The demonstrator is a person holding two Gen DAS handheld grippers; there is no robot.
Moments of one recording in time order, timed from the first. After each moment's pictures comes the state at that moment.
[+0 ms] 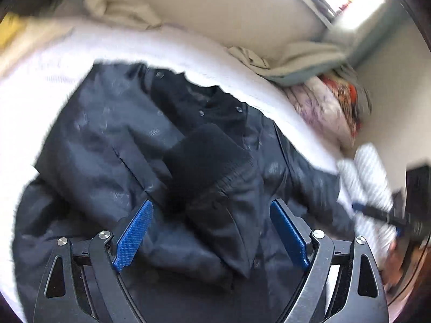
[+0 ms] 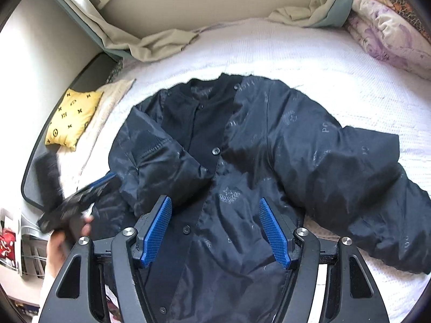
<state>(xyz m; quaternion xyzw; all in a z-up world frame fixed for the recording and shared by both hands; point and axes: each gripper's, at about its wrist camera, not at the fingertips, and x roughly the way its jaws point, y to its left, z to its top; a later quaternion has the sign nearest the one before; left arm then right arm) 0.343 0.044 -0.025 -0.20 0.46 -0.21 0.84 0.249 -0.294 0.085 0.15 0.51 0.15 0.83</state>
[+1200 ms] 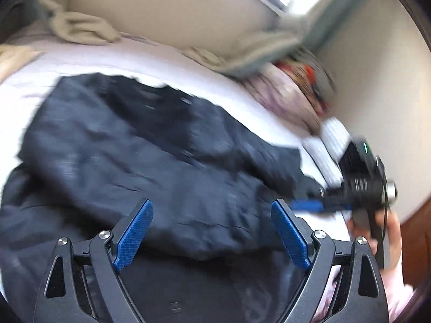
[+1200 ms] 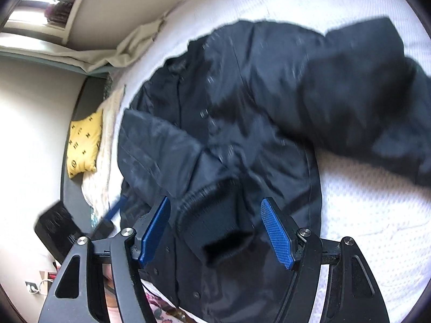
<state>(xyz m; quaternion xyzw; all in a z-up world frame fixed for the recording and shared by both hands) 0.257 0.013 0.003 -0.15 0.41 -0.27 0.86 0.235 -0.329 0.013 0.32 0.58 0.15 0.73</state>
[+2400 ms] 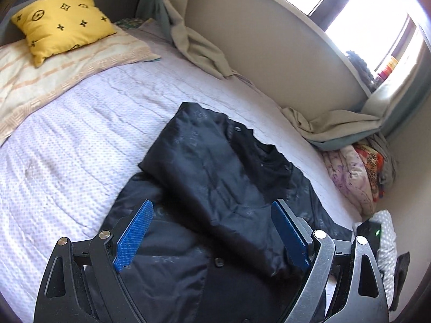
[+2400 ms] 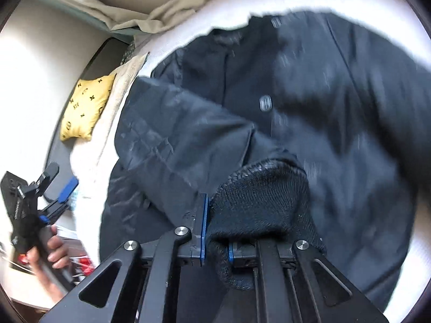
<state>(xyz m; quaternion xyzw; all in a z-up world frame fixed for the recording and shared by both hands) 0.261 0.137 0.014 -0.25 0.38 -0.03 0.89 0.290 -0.222 -0.017 0.21 0.56 0.22 0.77</state>
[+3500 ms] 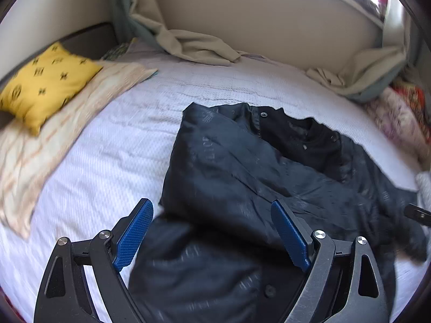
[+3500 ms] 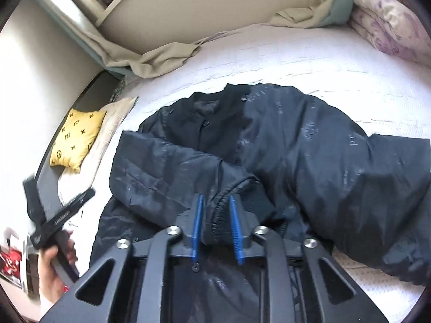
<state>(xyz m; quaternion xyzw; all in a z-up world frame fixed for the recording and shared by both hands) 0.334 0.095 0.000 -0.03 0.42 0.02 0.91 0.290 -0.276 0.045 0.19 0.48 0.16 0.84</state>
